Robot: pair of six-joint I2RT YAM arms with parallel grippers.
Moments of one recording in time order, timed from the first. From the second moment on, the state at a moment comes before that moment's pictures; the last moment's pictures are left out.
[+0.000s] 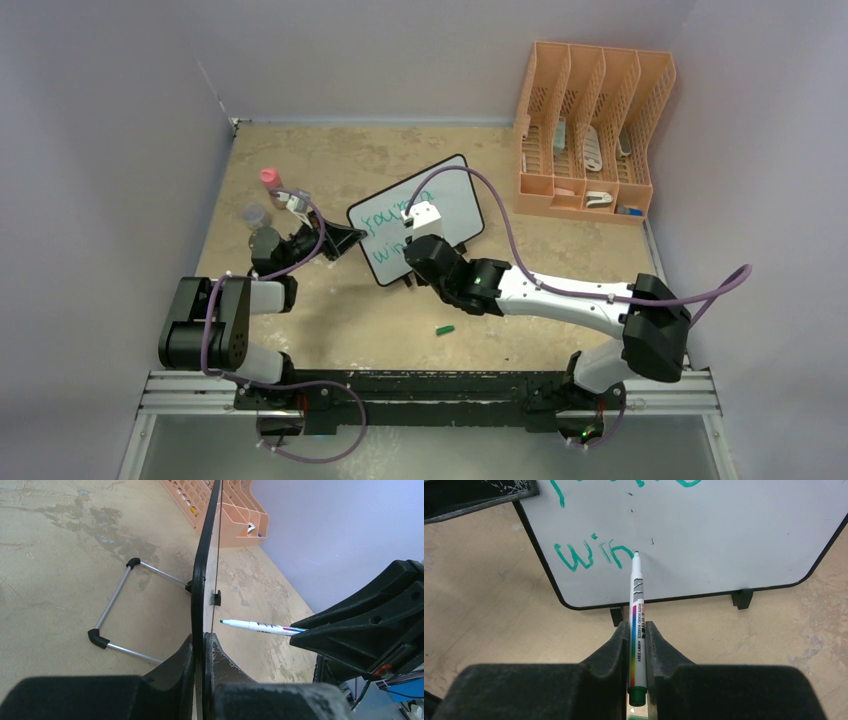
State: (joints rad) left arm -0.01 1.47 0.32 1.19 0.89 -0.69; right arm 1.12 1.48 1.05 -0.23 0.55 0.40
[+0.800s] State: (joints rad) left arm -0.01 1.47 0.32 1.19 0.89 -0.69; right arm 1.11 1.52 1.06 -0.20 0.55 0.36
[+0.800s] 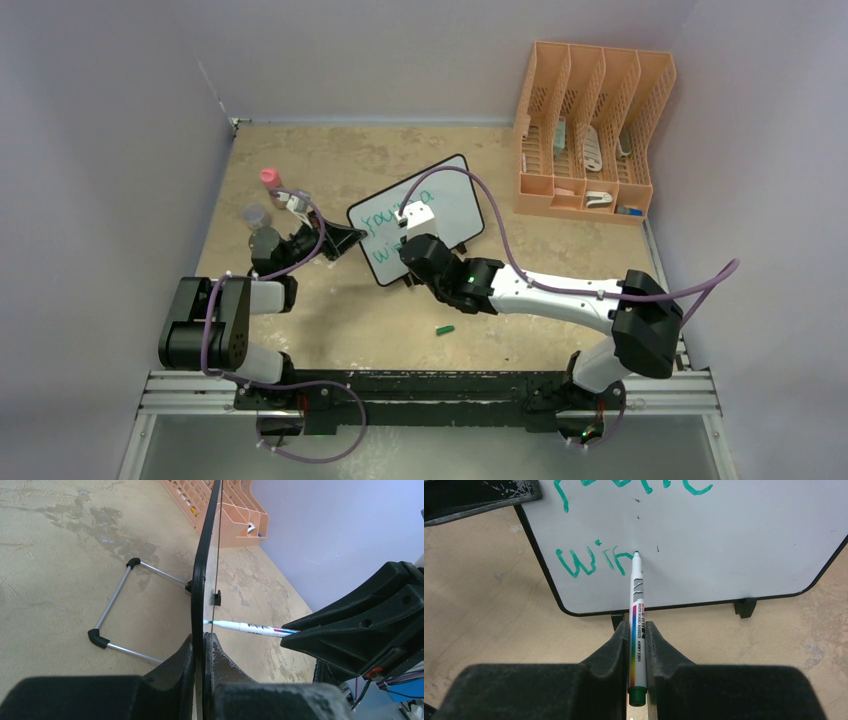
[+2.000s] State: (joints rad) left arm -0.01 1.47 0.32 1.19 0.89 -0.68; right arm 1.11 1.52 1.03 -0.24 0.55 0.39
